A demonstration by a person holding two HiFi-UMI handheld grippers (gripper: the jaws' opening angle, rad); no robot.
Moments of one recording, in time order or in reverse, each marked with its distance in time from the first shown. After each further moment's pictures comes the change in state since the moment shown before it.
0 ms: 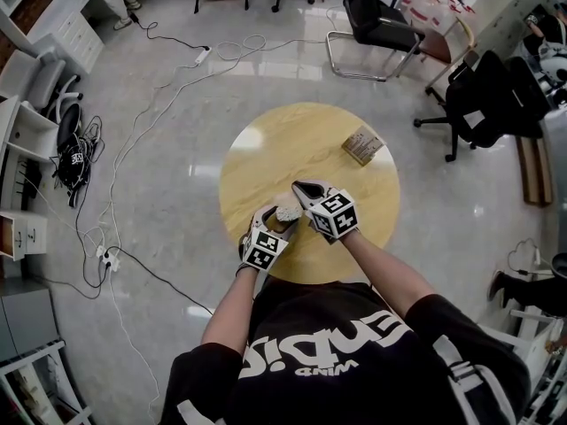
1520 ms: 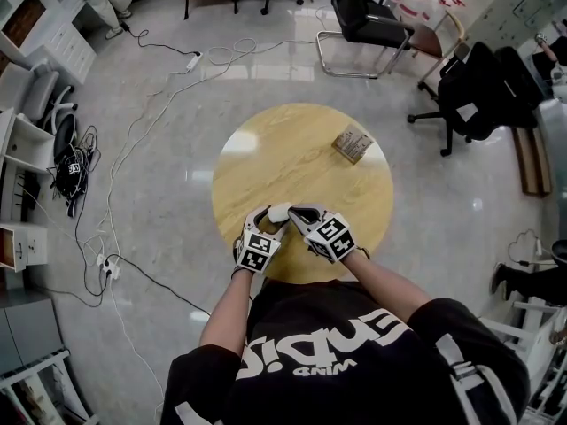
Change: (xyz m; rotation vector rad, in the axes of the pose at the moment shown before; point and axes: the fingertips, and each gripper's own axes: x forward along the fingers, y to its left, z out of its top) left arm 0.002 0.002 -0.003 -0.020 0.013 0.028; right arm -0.032 0.034 -0.052 -0.054 0.048 0.057
